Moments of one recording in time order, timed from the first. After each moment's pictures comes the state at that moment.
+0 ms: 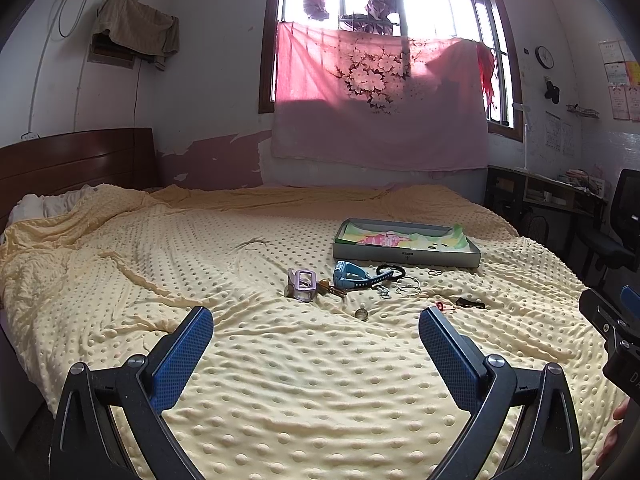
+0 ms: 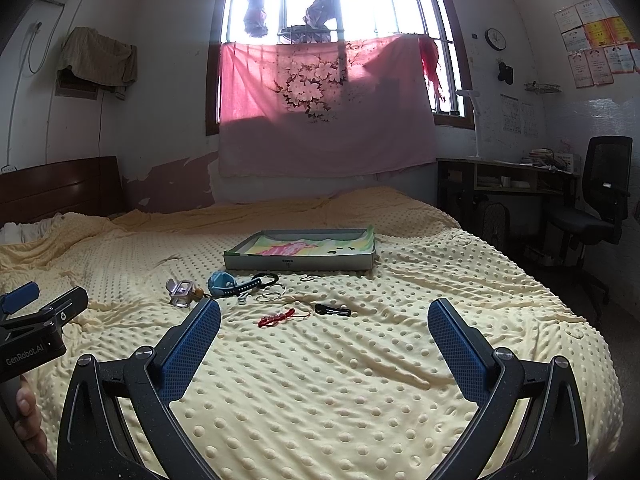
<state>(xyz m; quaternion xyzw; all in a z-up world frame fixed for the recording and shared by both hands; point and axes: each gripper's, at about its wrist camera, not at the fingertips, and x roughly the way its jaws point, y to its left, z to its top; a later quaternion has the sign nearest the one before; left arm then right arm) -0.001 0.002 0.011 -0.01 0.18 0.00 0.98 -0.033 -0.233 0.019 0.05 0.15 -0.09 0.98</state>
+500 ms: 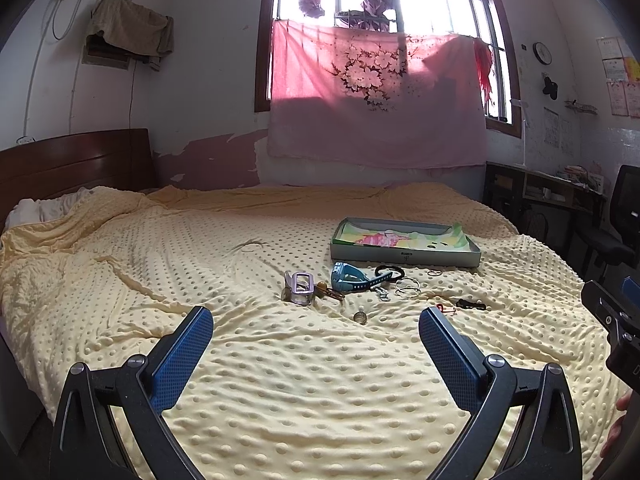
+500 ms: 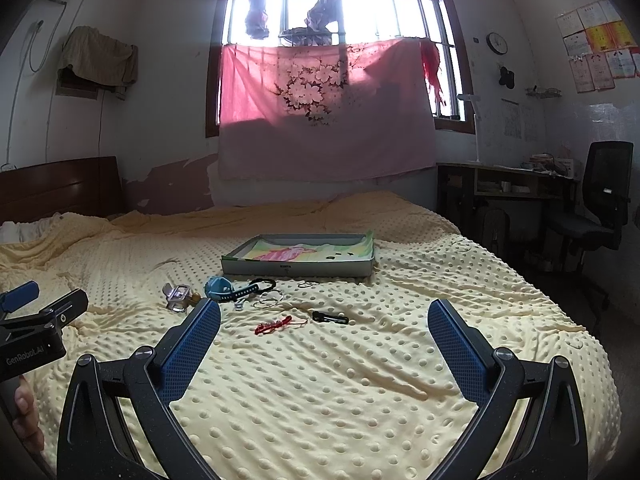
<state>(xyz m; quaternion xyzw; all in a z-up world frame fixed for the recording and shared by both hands) 0.015 -0.003 0.014 0.00 0.19 -0.01 0.98 -0.021 -0.234 0.028 0.04 0.14 -0.10 0.98</state>
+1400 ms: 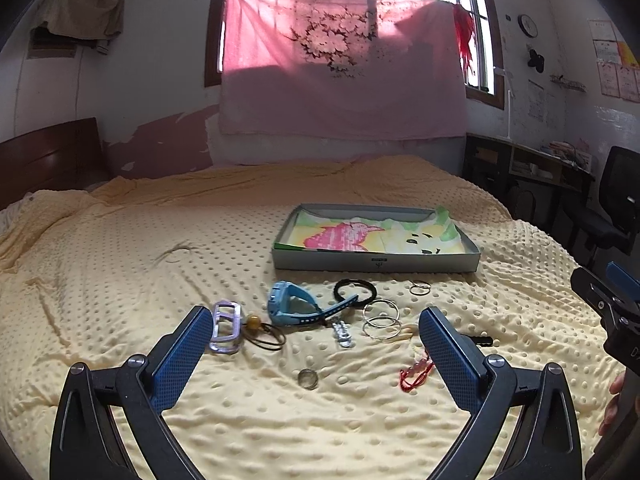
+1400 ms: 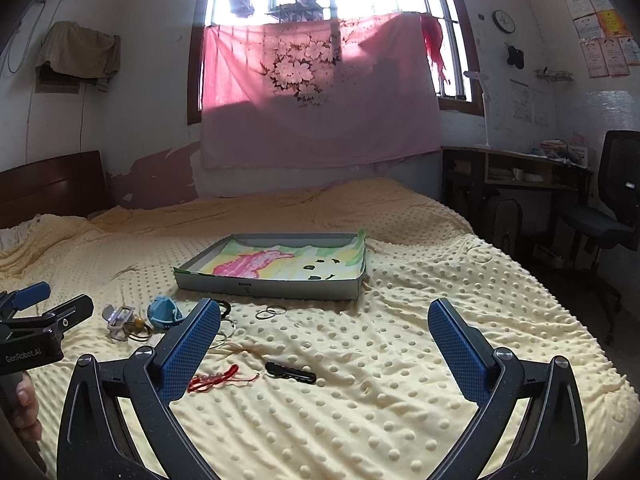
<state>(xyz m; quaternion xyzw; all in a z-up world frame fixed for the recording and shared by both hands) 0.170 -0.073 -0.011 0.01 0.24 -0.07 0.97 0.124 -0.304 0.001 0.06 0.17 -0.08 0.98</state>
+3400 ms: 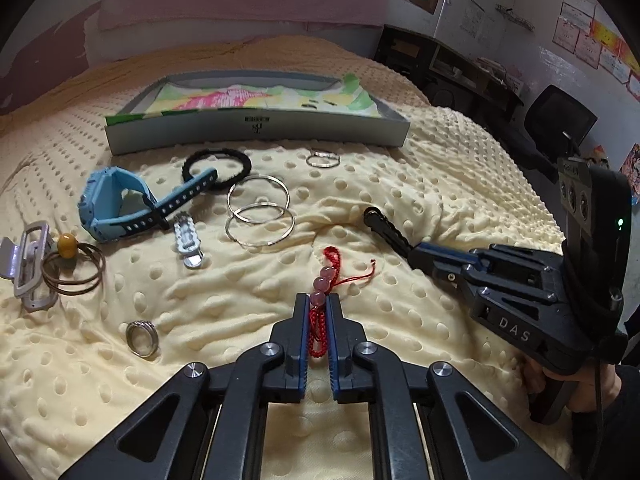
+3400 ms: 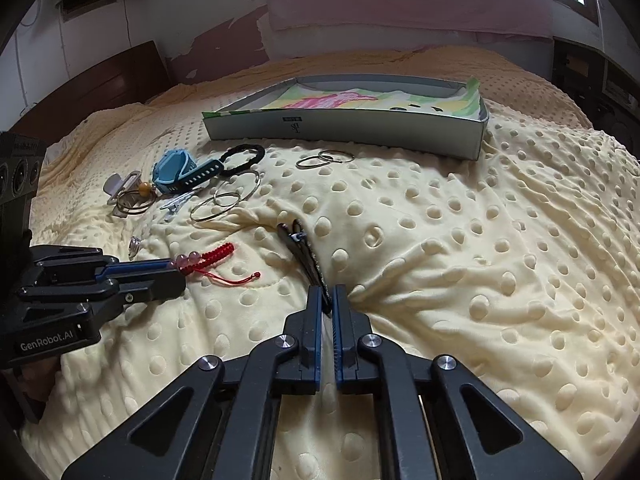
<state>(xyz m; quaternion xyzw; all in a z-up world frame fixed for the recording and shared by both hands) 0.238 -0.129 -0.103 0.01 0.42 -0.27 0.87 0.222 -0.292 -0.112 0.05 0.40 0.10 0.91</state>
